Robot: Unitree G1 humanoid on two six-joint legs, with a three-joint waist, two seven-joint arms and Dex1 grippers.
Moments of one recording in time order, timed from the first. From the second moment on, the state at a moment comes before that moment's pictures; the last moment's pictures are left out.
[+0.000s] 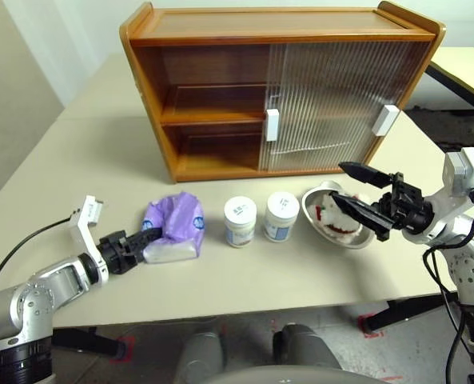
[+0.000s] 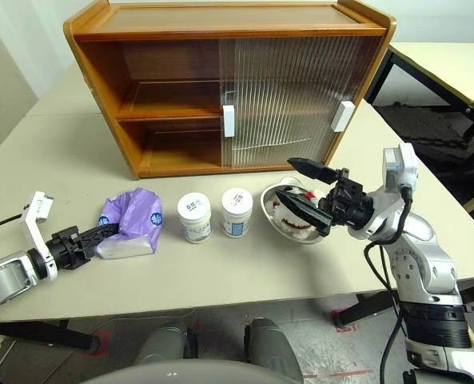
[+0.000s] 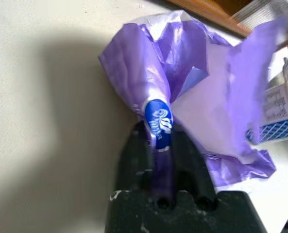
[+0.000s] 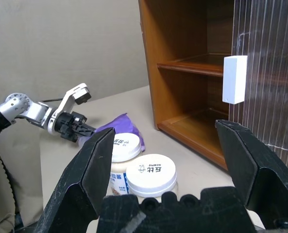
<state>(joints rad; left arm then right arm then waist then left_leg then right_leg) 0.02 0.52 0.46 -0.15 -0.77 1.07 -0.60 -0.11 -0.54 -0.21 -0.12 0.72 0.19 1.15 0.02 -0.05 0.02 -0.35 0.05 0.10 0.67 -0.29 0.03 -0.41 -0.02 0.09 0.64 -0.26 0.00</state>
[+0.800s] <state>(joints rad) -0.51 0.18 0.49 -0.31 -1.11 1.01 0.03 -0.13 -0.53 -0.20 -0.15 0.72 0.21 1.11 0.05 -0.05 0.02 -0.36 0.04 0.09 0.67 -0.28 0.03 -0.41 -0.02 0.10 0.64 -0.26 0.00</state>
